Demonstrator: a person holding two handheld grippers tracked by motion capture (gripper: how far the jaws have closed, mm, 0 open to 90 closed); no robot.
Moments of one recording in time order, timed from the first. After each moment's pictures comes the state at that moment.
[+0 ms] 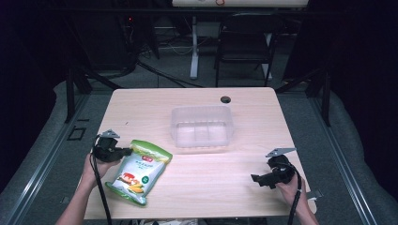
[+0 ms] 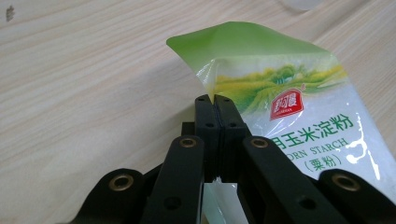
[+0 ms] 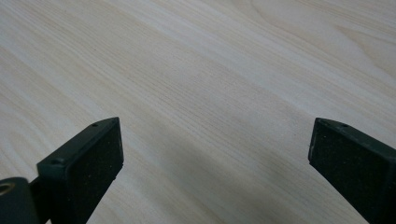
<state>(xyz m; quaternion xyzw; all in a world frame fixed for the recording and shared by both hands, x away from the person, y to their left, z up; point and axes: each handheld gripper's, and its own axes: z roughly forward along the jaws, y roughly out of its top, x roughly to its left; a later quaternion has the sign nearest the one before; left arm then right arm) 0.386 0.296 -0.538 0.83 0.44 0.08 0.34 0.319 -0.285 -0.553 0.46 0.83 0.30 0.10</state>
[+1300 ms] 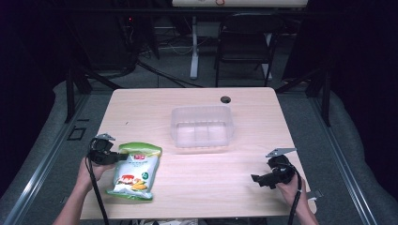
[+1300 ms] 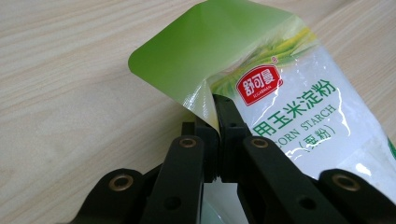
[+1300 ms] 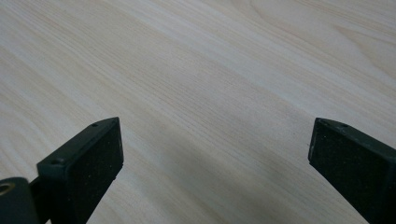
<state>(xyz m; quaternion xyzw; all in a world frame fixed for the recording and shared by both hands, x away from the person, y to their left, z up) 0.381 0.308 -0.545 0.82 0.47 0.04 0.32 0.318 -0.285 -0.552 0.46 0.83 0.30 0.11</state>
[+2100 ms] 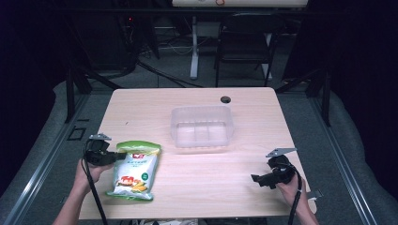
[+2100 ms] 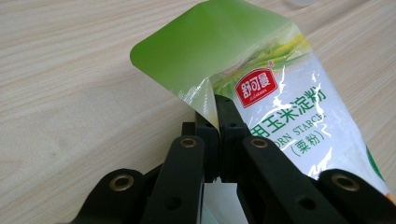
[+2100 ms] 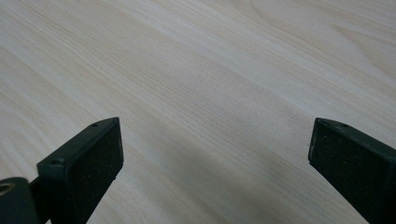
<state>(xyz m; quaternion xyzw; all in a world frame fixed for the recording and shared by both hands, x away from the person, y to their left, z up) 0.370 0.310 -0.532 0.81 0.47 0.05 0.34 0.318 -0.286 -0.552 0.46 0.83 0.30 0.10</state>
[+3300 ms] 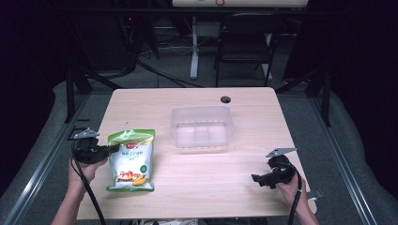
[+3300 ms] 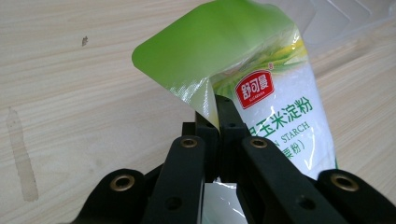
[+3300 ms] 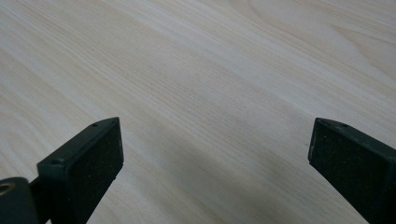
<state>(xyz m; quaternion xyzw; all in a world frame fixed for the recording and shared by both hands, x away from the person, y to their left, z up) 0.353 0.318 -0.498 0.77 0.49 0.12 0.40 0.319 -0.286 -0.552 0.46 0.83 0.30 0.10</state>
